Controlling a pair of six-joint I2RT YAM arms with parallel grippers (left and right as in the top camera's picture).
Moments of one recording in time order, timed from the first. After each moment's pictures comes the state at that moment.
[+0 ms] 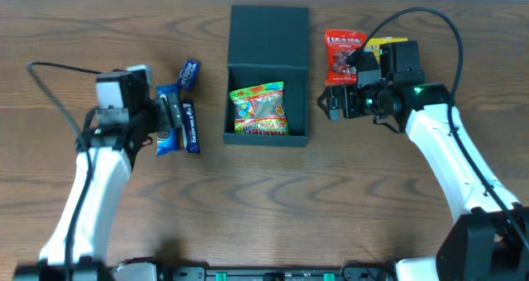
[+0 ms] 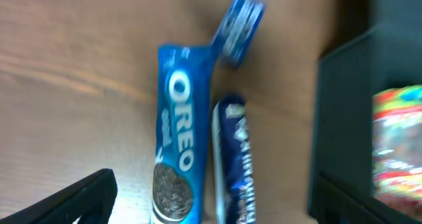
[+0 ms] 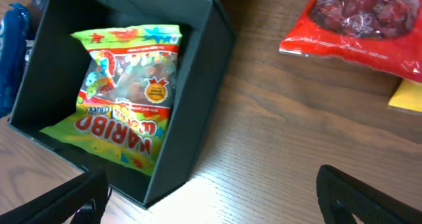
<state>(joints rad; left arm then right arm) 0.05 1.41 0.90 -0.45 0.14 -0.16 0.13 1.60 1.20 -0.65 -0.37 0.03</state>
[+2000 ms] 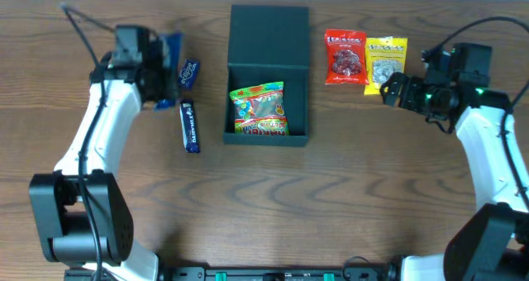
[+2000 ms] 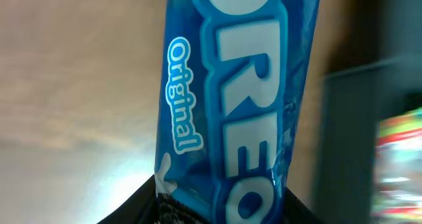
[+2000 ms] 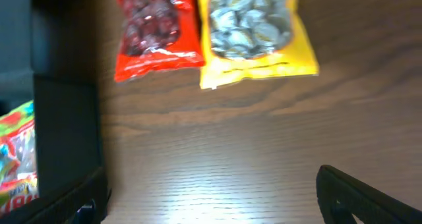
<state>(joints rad) -0.02 1.74 1.35 -0.68 0.12 -0.11 -0.20 1.60 1.20 -0.66 -0.29 0.14</state>
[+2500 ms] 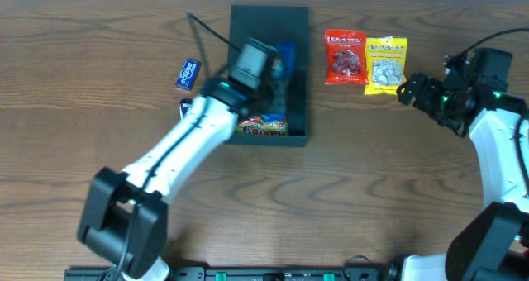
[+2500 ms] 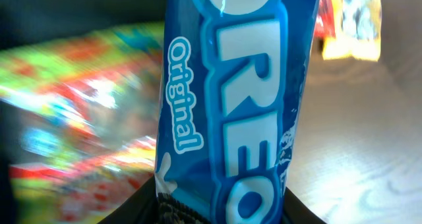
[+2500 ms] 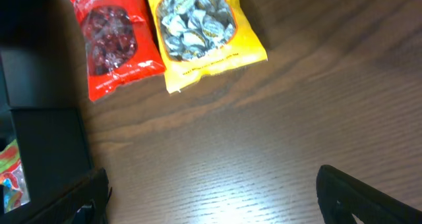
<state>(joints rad) -0.57 1.79 1.39 -0.58 0.17 -0.61 -0.28 1.60 1.20 -0.69 -0.29 0.23</state>
